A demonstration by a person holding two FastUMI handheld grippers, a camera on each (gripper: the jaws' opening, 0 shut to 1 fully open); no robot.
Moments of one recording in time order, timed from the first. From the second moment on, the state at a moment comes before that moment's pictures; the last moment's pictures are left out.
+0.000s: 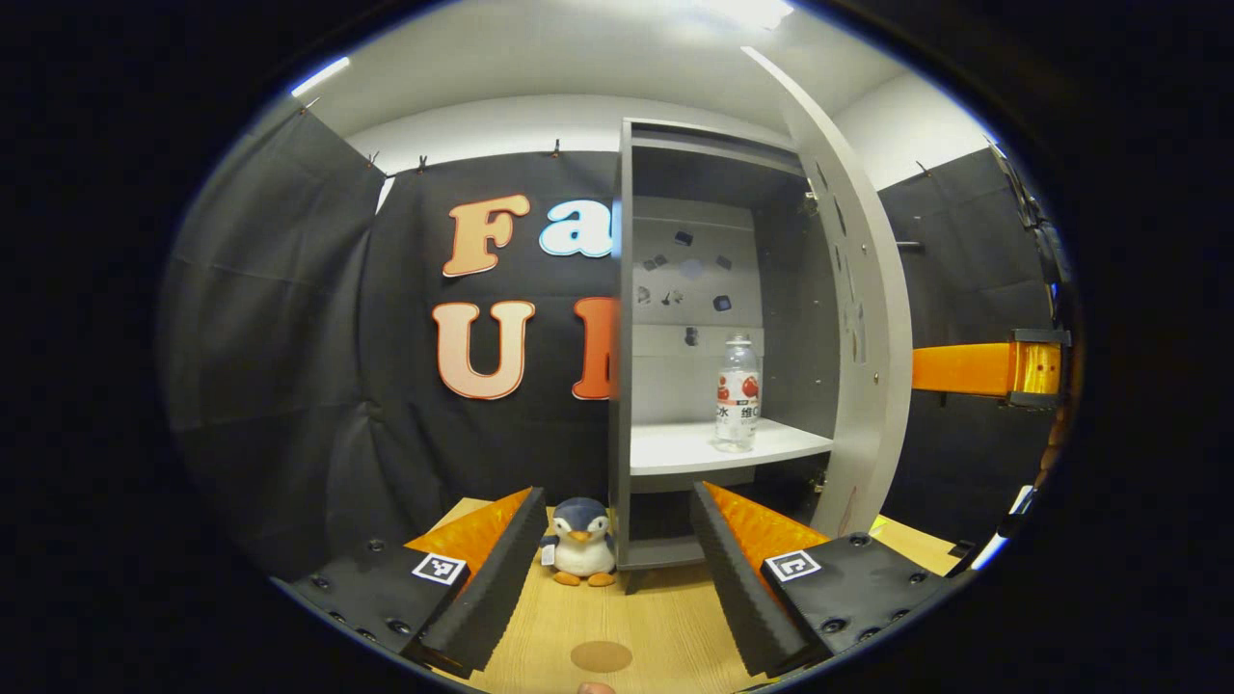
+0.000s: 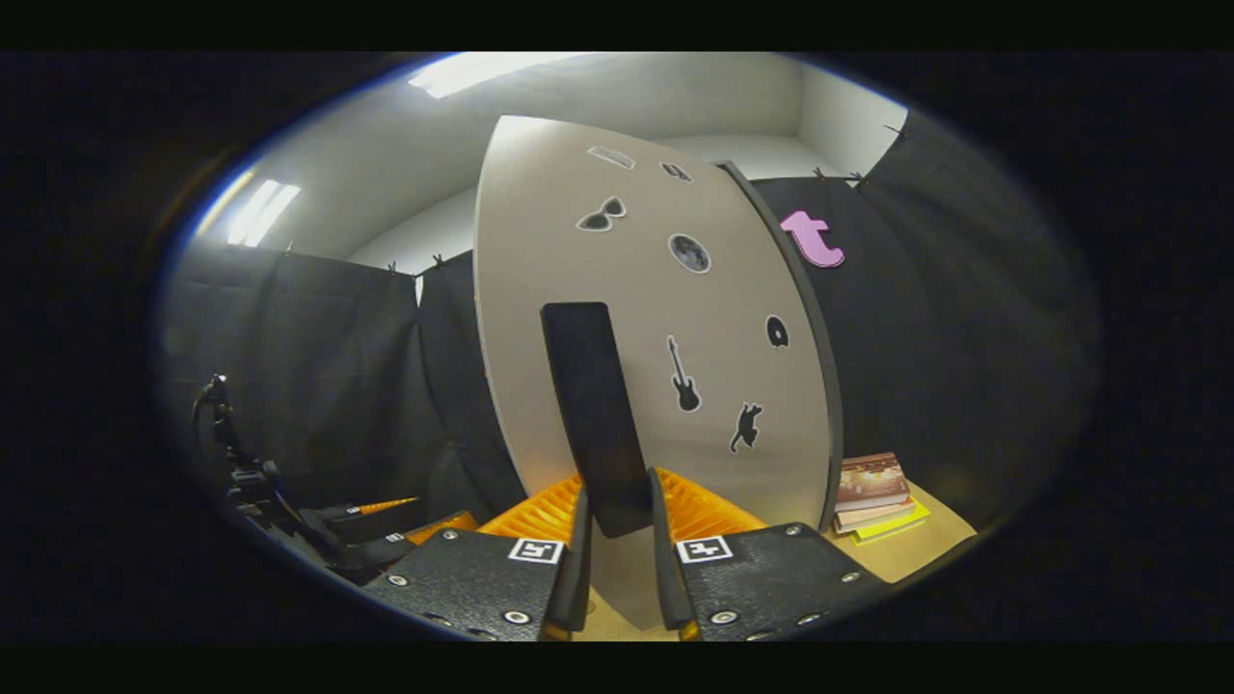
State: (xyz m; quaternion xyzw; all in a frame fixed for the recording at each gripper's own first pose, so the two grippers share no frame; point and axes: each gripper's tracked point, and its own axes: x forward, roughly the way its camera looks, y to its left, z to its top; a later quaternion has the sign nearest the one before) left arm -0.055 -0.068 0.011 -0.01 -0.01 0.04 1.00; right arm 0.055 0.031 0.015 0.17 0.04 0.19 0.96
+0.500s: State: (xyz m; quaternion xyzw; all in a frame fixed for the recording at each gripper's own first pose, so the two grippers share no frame) left arm -0.061 -0.106 0.012 -0.01 -0.01 -0.01 1.00; right arm 0.038 -0.006 0.011 0.17 0.04 0.13 0.98
